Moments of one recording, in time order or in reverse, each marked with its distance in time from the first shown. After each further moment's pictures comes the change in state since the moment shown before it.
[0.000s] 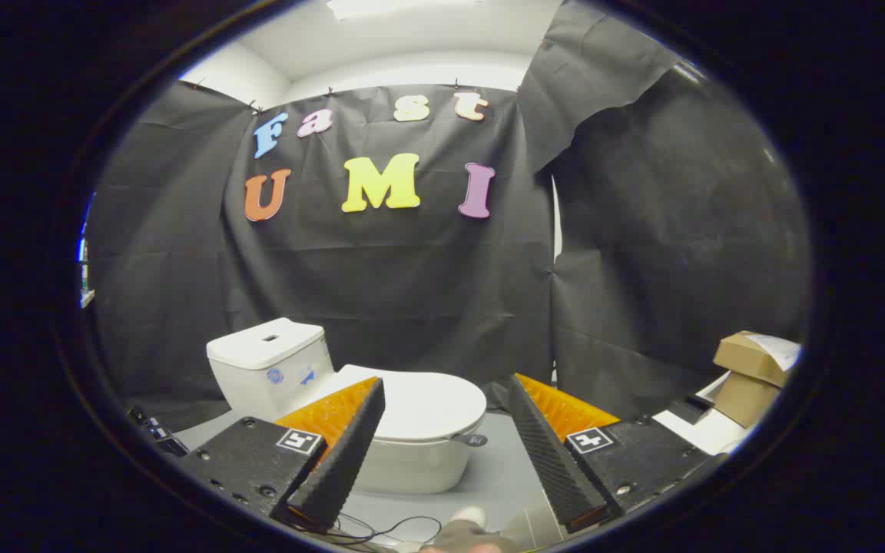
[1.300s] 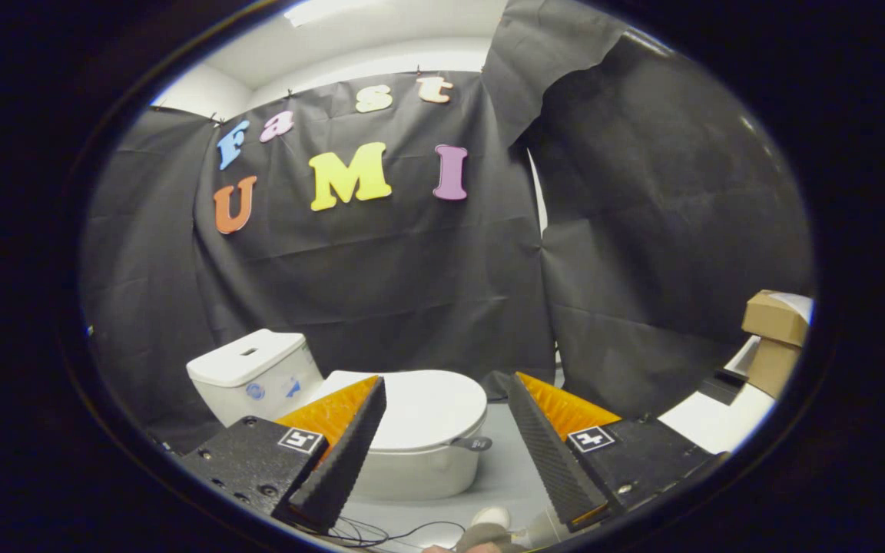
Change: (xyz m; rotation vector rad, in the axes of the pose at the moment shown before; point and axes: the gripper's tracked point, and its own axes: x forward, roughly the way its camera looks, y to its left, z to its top) arm 0.080 -0.029 -0.020 0.120 0.032 -0.051
